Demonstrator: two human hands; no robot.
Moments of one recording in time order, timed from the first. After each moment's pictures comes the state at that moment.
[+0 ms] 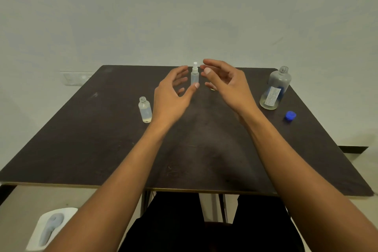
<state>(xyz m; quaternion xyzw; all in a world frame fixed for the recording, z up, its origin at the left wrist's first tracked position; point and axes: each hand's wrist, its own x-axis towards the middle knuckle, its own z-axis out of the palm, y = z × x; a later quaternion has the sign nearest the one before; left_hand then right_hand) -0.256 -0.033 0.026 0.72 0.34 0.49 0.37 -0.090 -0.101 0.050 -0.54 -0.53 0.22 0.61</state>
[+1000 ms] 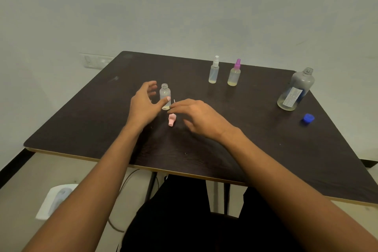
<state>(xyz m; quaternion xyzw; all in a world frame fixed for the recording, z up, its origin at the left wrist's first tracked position) -0.371 0.017 -0.040 0.70 0.51 0.40 0.31 -0.183 -0.079 -0.014 -0.53 -0.83 0.03 0.16</state>
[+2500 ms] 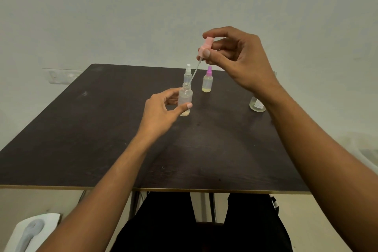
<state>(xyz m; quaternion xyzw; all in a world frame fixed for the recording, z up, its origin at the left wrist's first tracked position) -0.283 -0.038 0.004 0.76 0.34 0.41 0.36 -0.086 -0.129 0.130 -0.53 -0.67 0.08 0.52</state>
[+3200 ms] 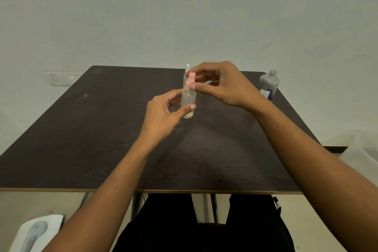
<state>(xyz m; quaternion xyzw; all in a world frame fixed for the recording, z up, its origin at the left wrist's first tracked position) -0.281 -0.056 0.015 0.76 0.34 0.40 0.37 -0.084 -0.116 0.095 -0.58 -0.72 0.10 0.36</state>
